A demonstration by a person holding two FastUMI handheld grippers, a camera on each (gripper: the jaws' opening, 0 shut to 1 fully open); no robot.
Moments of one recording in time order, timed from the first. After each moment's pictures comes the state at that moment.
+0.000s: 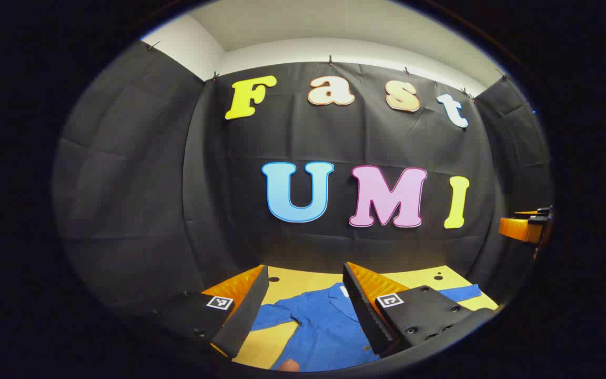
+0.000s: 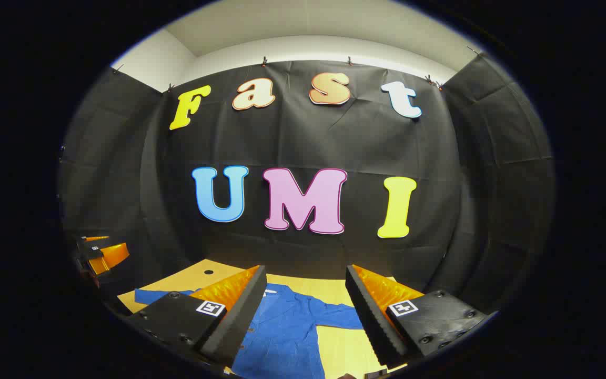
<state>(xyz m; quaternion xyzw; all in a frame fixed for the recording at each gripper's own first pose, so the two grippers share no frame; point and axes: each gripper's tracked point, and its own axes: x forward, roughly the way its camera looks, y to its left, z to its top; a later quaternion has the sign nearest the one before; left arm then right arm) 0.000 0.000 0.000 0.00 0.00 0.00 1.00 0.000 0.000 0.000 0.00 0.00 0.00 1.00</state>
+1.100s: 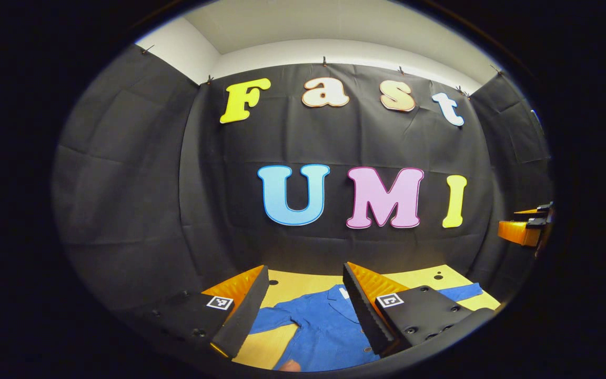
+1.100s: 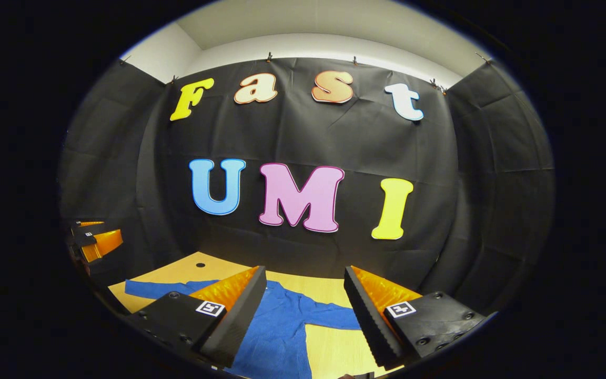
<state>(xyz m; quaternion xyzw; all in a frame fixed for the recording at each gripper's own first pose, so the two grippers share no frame) 0.000 -0.004 0.004 0.01 -0.01 0.00 1.00 0.003 -0.011 -0.008 -0.03 0.01 -0.01 1.00</state>
